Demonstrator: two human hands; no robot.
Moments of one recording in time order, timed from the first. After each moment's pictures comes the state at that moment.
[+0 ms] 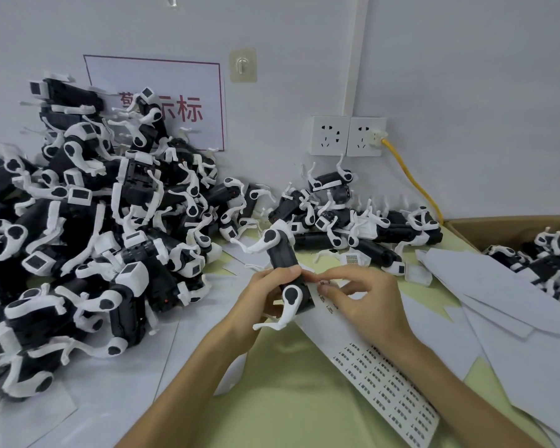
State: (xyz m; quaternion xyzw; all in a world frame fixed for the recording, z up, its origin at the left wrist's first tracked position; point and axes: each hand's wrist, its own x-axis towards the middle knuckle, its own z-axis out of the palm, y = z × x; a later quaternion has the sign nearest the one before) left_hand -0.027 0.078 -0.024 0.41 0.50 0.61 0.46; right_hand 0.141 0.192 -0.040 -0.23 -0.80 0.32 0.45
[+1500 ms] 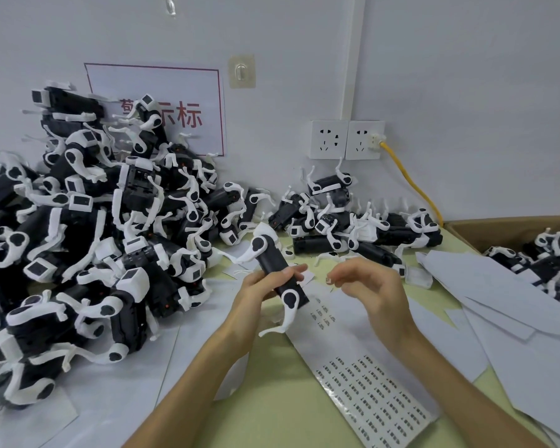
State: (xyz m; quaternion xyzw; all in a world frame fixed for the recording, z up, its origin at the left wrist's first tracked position) left_hand -0.031 0.081 -0.029 0.38 0.51 0.65 0.41; right_hand 0.144 0.193 -0.030 -0.17 -0.74 0.45 0.47
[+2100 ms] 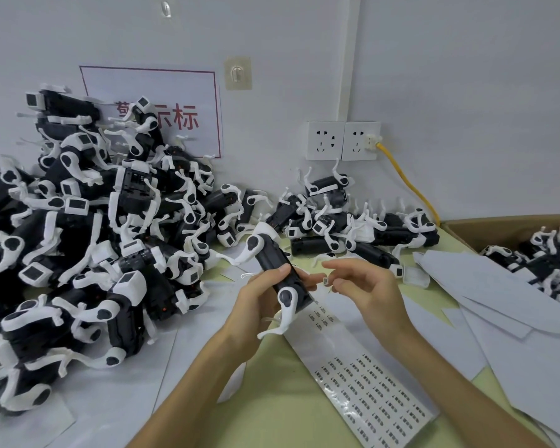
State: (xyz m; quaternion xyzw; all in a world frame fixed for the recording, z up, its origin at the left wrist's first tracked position) left_hand -0.018 0.076 -0.014 0.37 0.41 0.66 0.51; right_hand 0.142 0.197 -0.032 -0.21 -0.72 0.47 0.46
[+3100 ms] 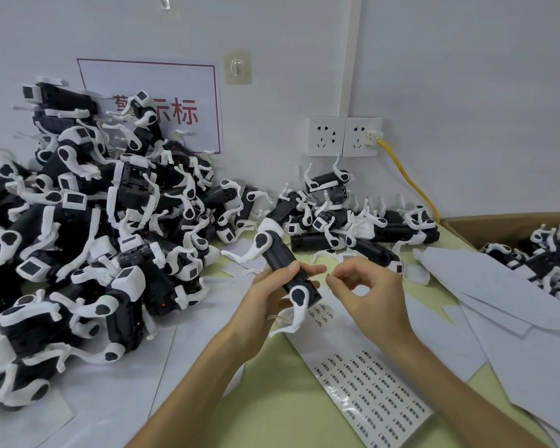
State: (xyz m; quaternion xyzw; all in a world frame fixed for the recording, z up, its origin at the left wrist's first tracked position) left_hand -0.017 0.081 -0.021 0.40 0.48 0.64 0.46; right_hand 0.140 0.185 -0.033 -0.25 -0.77 0.32 0.50
